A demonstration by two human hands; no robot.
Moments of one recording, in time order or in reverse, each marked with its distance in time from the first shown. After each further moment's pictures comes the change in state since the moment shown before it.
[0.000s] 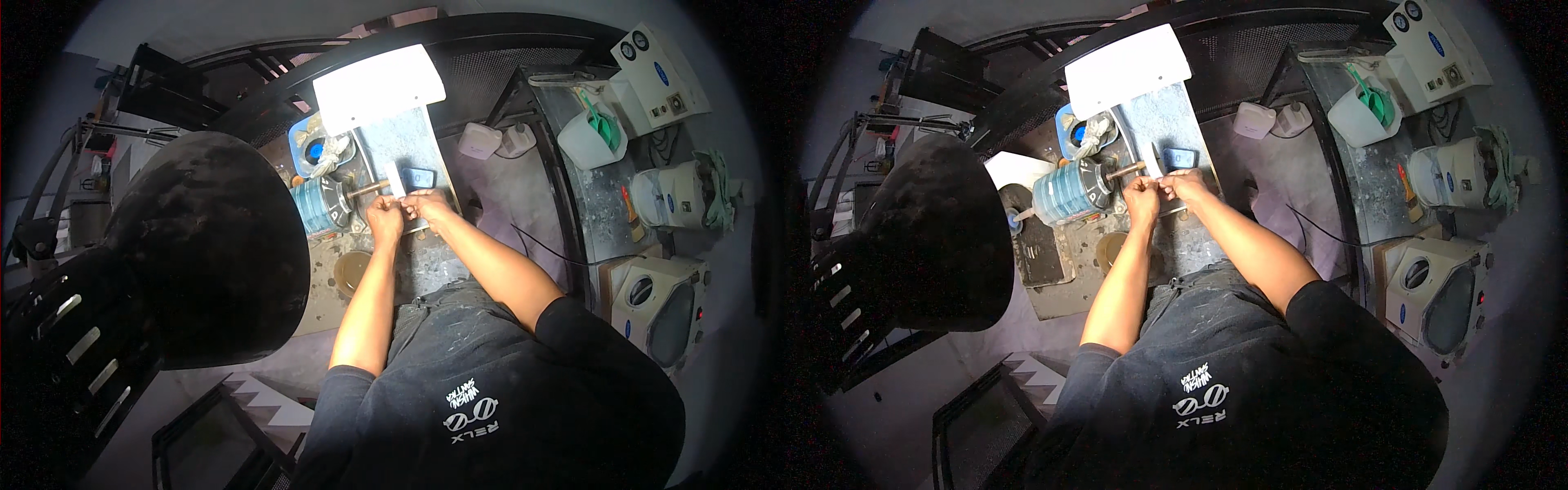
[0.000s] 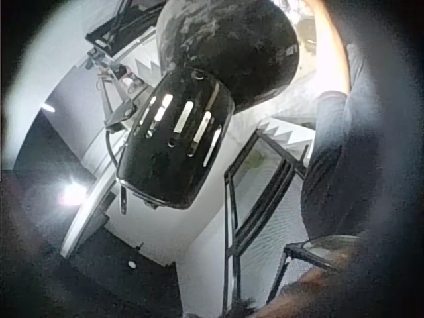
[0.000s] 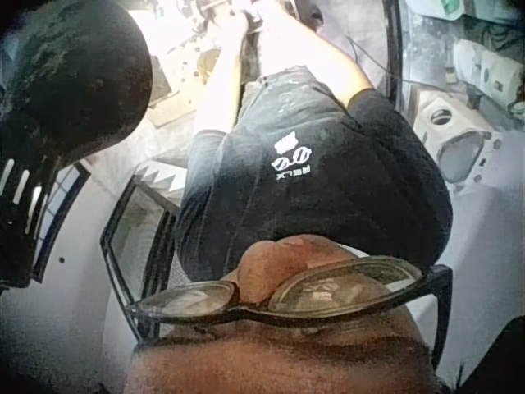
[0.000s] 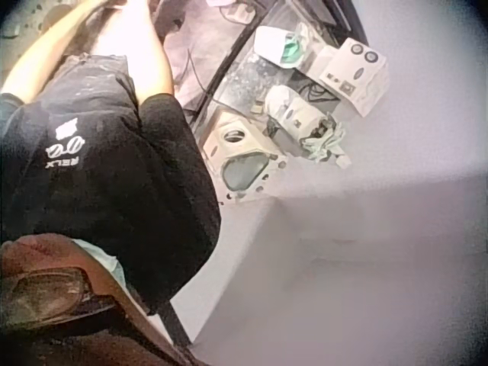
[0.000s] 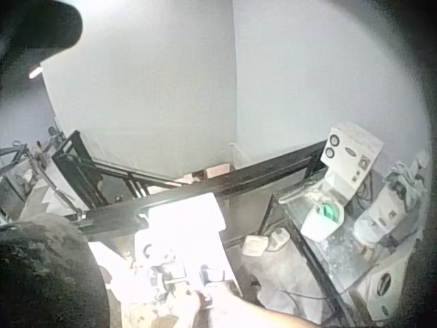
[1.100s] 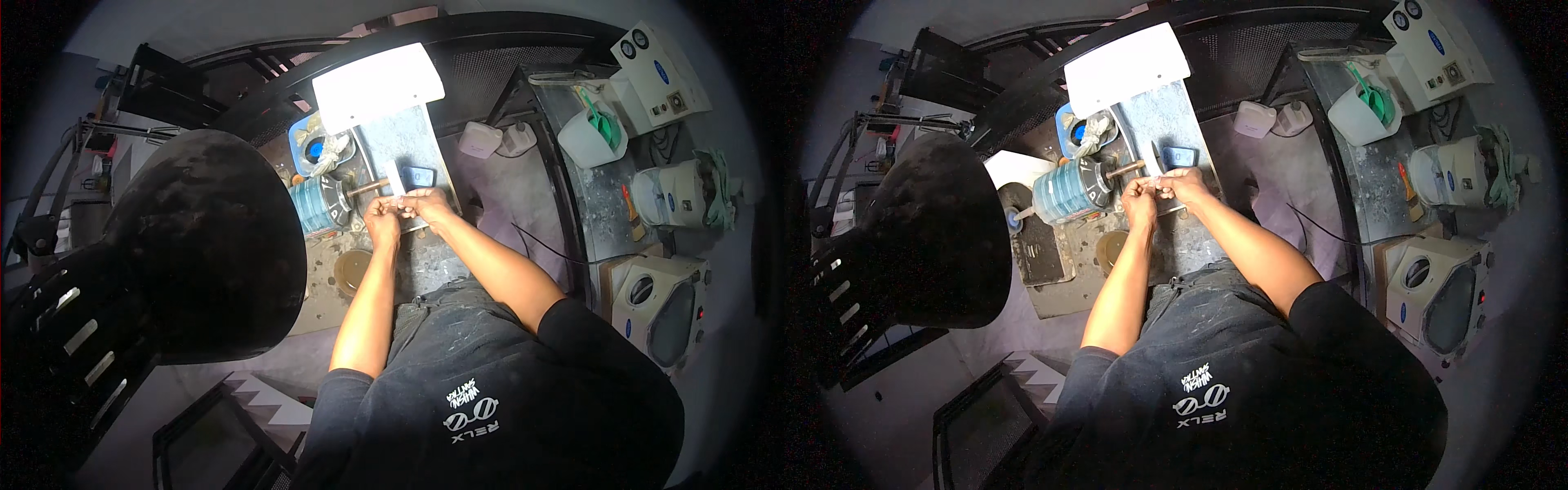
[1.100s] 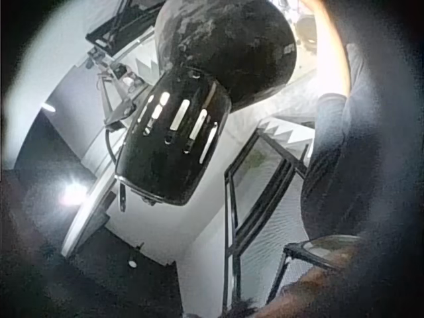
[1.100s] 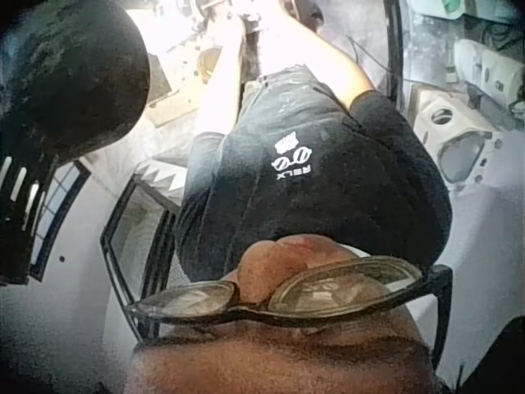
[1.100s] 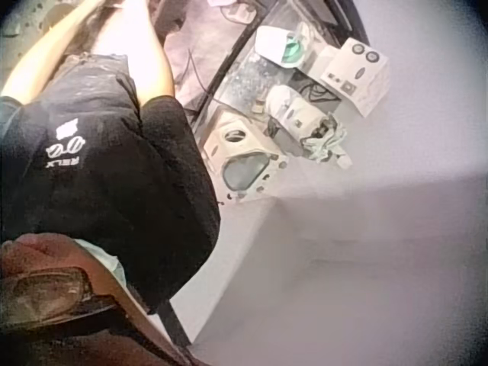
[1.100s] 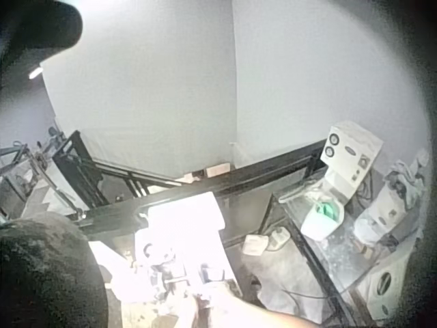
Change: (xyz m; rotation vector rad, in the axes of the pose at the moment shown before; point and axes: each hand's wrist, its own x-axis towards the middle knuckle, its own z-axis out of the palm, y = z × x) left_hand -0.016 0.010 -0.003 -0.215 -0.020 -0.042; right_hand -0.012 -0.005 0.003 0.021 -0.025 -0.066
